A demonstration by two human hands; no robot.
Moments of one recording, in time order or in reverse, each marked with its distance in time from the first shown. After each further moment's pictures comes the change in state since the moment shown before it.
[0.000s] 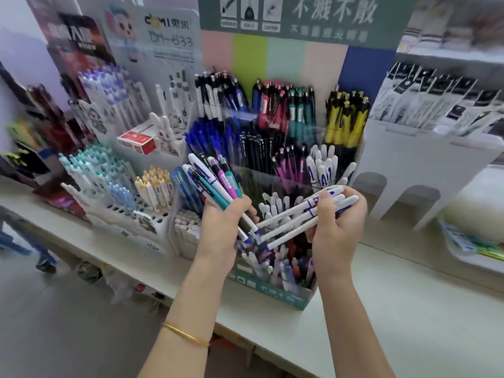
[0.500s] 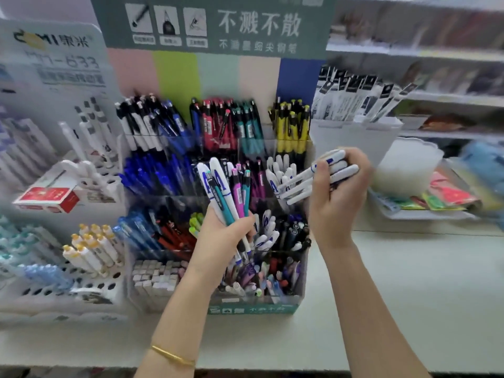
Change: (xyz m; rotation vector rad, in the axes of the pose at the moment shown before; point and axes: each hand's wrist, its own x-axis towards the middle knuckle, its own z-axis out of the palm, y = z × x) left_hand 0.047 0.012 0.009 0.264 -0.549 0.026; right_hand 0.056 -0.016 0.006 -0.486 0.248 -0.722
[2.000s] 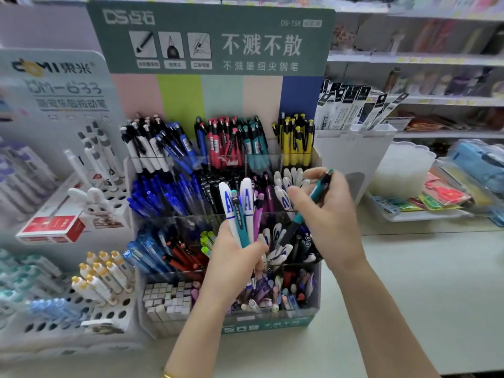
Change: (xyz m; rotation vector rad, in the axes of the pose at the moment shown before) left_hand 0.004 0.005 -0.011 0.121 -0.057 -0.081; right_hand 0.006 -0.056 0.002 0.243 -0.371 0.694
